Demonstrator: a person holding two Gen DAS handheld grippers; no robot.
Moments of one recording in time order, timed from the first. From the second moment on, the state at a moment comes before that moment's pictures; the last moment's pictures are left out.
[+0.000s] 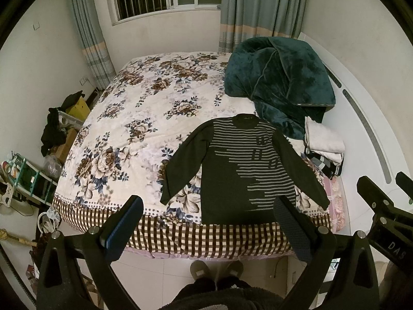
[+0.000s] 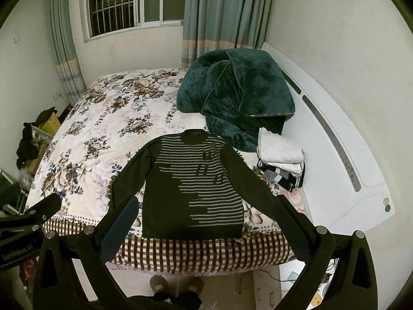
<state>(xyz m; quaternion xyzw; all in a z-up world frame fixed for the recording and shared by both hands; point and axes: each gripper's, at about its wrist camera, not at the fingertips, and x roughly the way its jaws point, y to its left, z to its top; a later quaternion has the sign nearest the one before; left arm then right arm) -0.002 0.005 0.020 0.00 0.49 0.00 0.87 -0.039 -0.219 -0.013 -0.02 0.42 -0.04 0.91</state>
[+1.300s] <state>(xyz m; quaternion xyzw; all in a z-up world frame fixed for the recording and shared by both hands) 0.009 0.004 0.014 0.01 0.47 0.01 0.88 -0.036 -0.236 -0.016 0.03 0.42 -0.05 0.91</state>
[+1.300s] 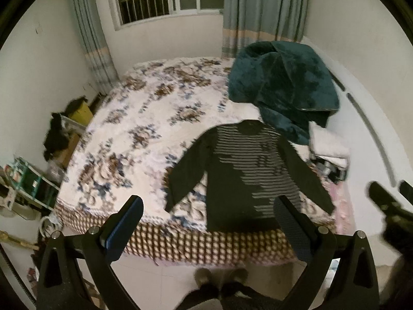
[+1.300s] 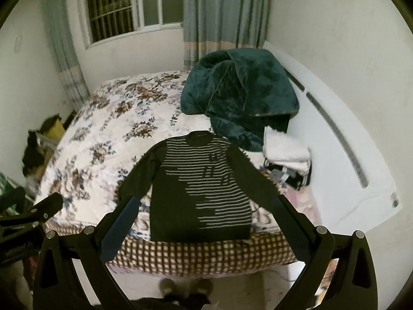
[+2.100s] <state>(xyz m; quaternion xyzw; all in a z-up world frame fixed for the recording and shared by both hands) 0.246 -0.111 -0.386 0.09 0.64 0.11 0.75 0.030 -0.699 -0.572 0.51 0.47 -0.37 0.62</state>
